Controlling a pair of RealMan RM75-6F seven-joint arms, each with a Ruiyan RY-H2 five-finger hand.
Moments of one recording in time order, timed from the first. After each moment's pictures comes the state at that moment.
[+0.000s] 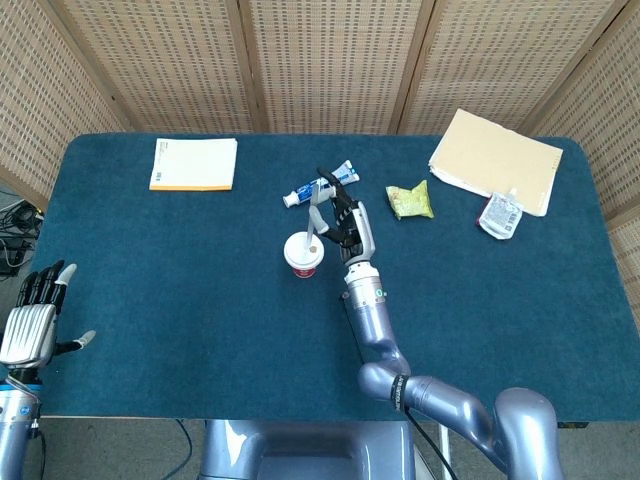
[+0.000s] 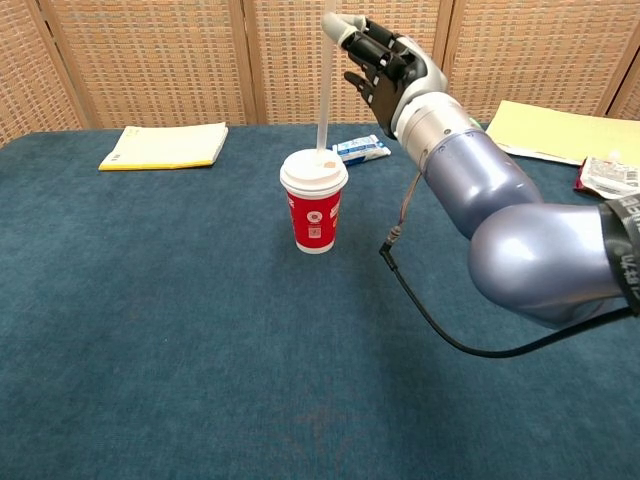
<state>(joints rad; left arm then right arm) -0.17 -1.38 -0.09 -1.30 1.41 1.40 -0.02 0.93 -2.06 0.64 -0.99 -1.18 1.06 1.19</state>
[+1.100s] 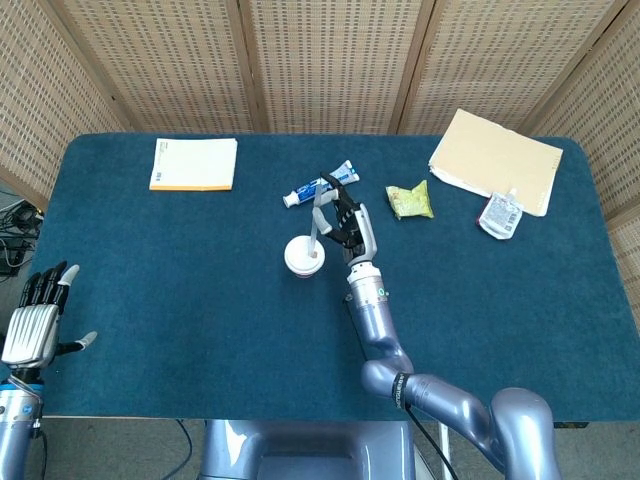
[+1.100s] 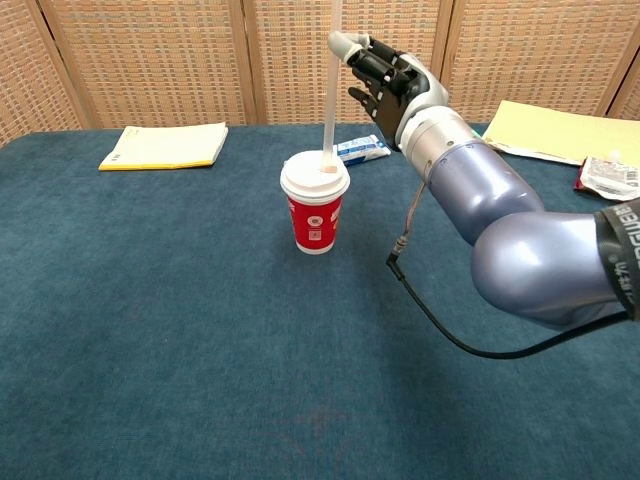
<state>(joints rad) -0.17 -1.37 -0.08 -1.31 1.40 1.38 0.00 0.94 -2.07 0.63 -0.93 -1.18 1.03 1.24</state>
